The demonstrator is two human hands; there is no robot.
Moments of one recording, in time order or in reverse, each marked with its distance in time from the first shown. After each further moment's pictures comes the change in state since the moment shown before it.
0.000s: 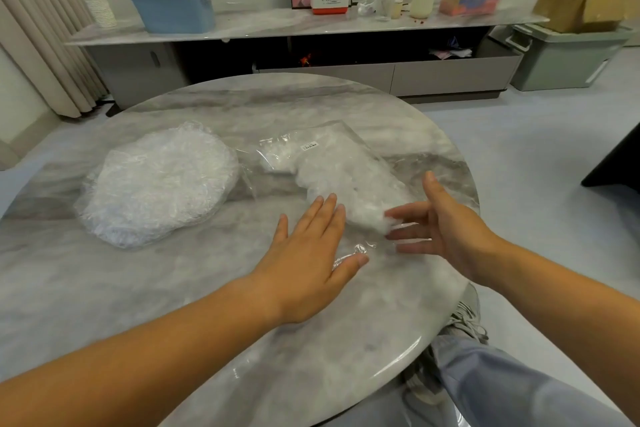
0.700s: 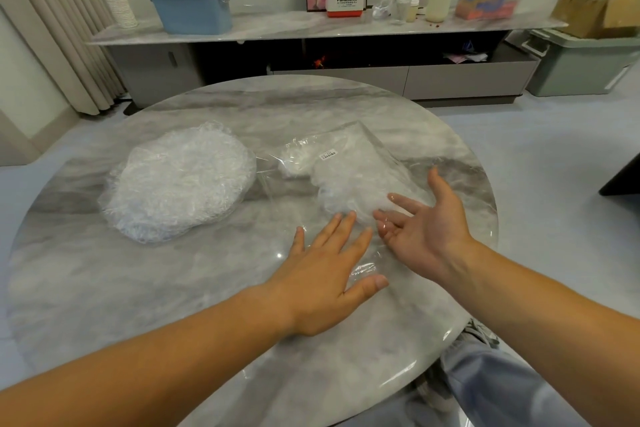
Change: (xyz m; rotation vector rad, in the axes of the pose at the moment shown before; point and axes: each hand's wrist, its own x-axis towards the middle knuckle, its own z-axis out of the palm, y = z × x) left_hand -0.008 -0.006 0.008 -0.021 -0.062 0.073; right_hand 0.015 -0.009 0.055 0.773 0.100 0.177
